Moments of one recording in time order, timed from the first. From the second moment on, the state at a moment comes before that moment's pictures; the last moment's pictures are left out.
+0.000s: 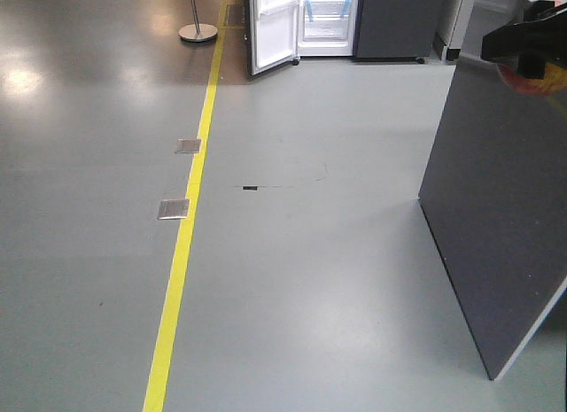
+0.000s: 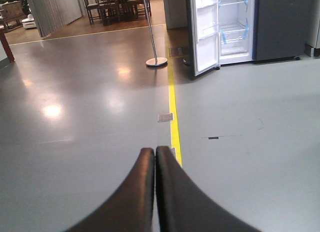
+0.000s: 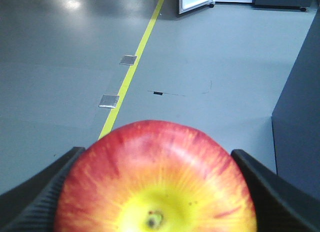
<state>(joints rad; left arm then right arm) 0.05 -0.01 0.03 0.23 0.23 -0.19 0.02 1.27 -1.38 0.33 0.72 -0.28</state>
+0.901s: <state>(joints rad) 0.05 -0.01 0.03 0.23 0.23 -0.19 0.02 1.27 -1.38 0.33 0.72 -0.28</state>
